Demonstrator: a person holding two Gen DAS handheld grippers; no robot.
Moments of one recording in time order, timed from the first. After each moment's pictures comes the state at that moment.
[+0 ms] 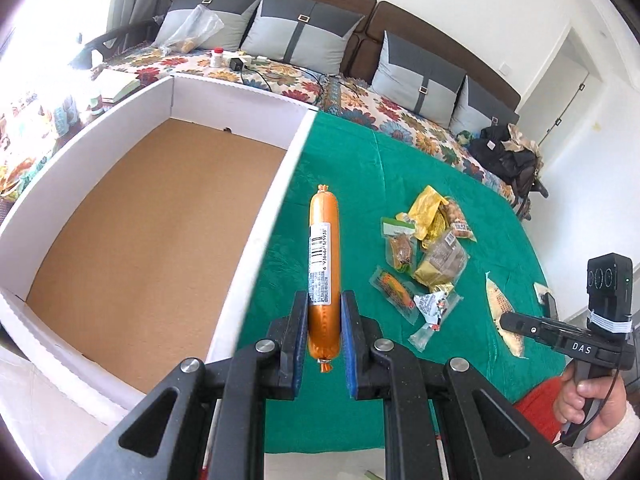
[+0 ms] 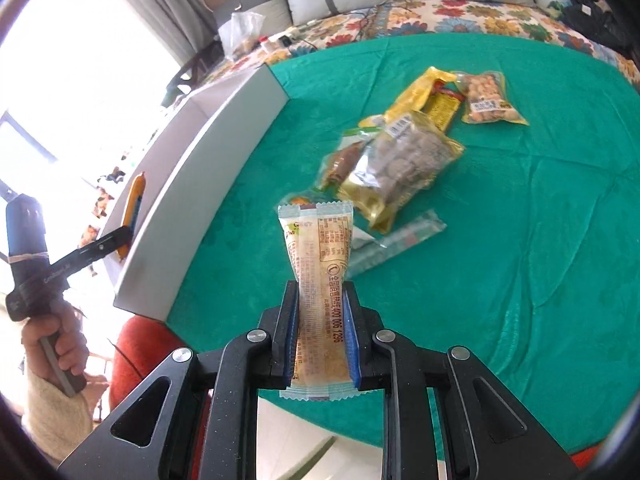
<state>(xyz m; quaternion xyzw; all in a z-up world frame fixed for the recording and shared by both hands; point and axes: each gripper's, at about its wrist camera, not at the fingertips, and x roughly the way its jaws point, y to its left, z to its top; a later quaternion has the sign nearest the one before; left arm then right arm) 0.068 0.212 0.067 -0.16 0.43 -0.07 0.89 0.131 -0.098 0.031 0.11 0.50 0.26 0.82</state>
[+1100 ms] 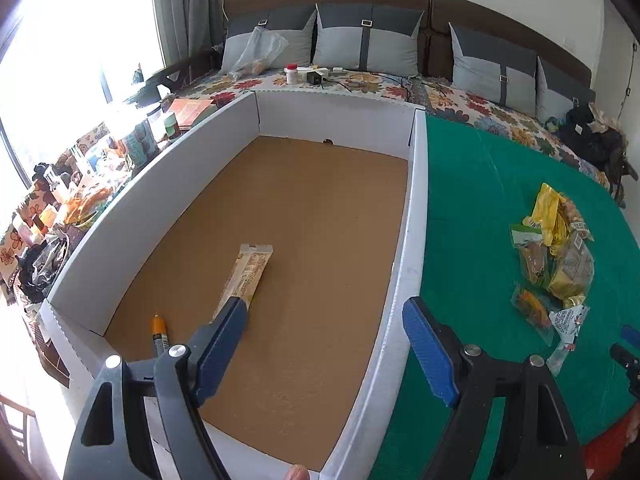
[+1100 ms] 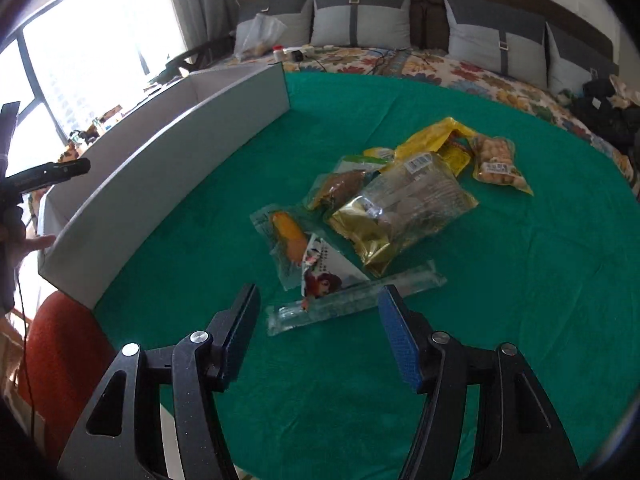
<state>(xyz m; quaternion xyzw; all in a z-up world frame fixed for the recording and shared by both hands) 0.104 0.228 0.019 -0.03 0.43 0.08 0.90 0.110 -0.130 -0.028 -0.04 0.43 0.16 0.89</state>
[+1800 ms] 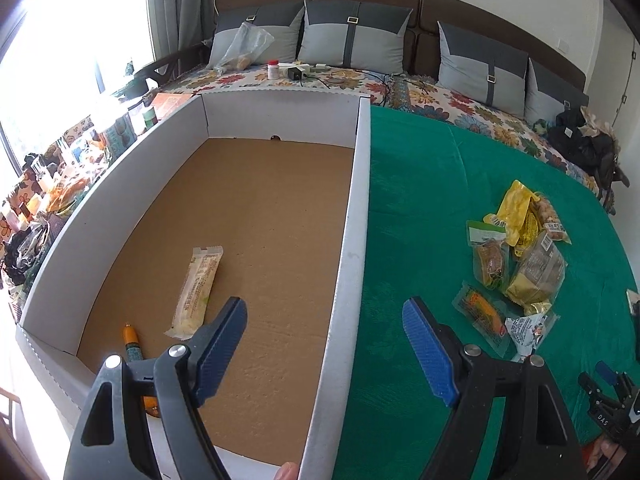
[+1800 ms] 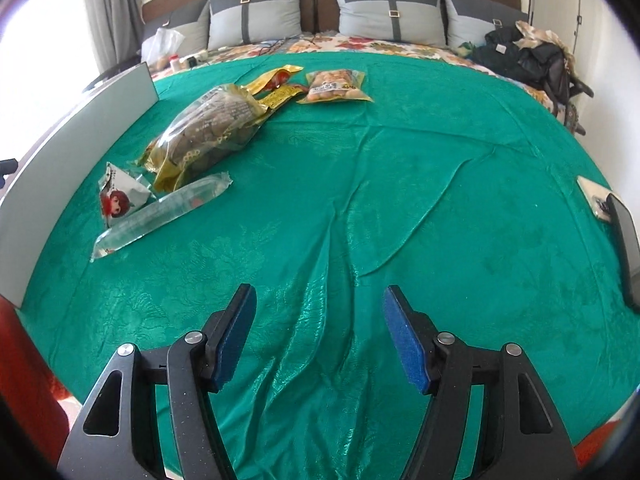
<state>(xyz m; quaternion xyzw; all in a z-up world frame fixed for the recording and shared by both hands) 0.106 0.165 0.023 -0.07 0.43 0.07 0.90 0.095 -0.221 -0.082 -0.02 0.45 0.05 0.89</state>
